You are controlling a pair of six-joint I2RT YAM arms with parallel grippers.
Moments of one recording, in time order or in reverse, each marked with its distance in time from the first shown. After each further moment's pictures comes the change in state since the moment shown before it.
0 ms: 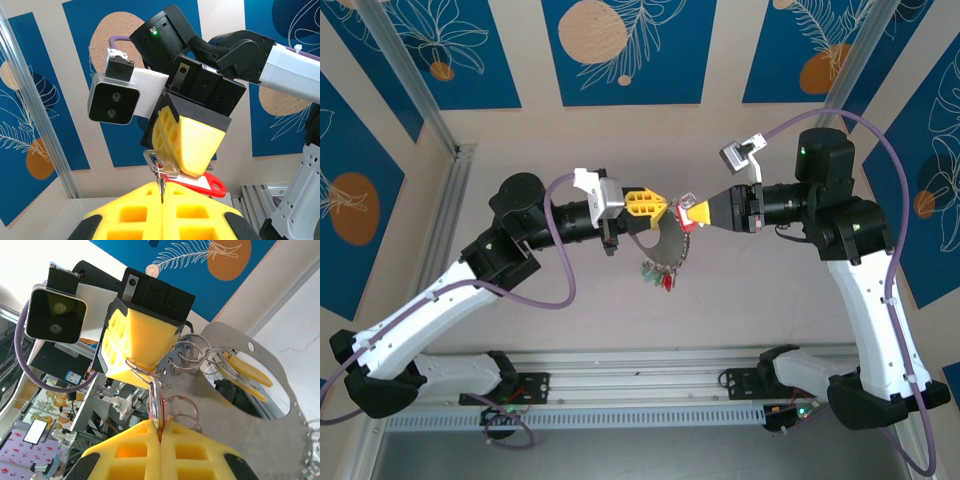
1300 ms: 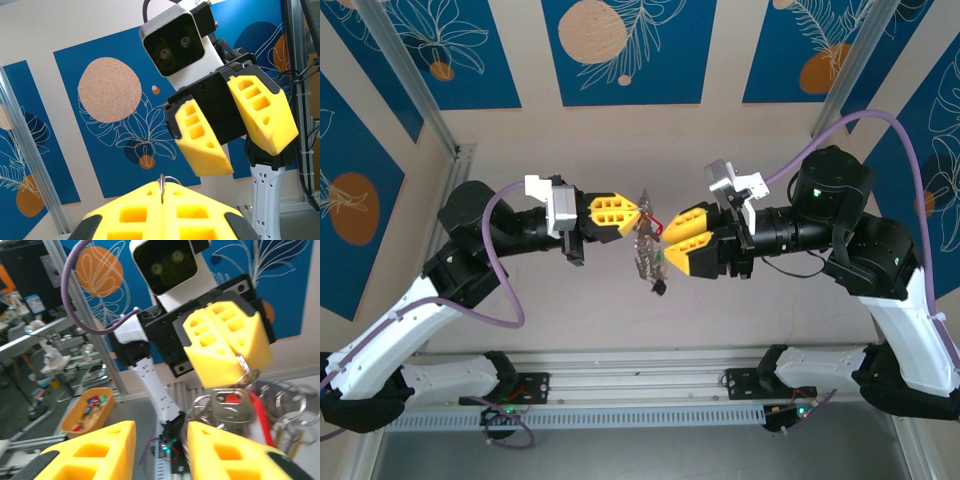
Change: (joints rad) left arm 0.005 -0.111 0.030 -0.025 0.086 -0.034; right arm 0.611 -0.013 0.238 0.011 0.583 -0.451
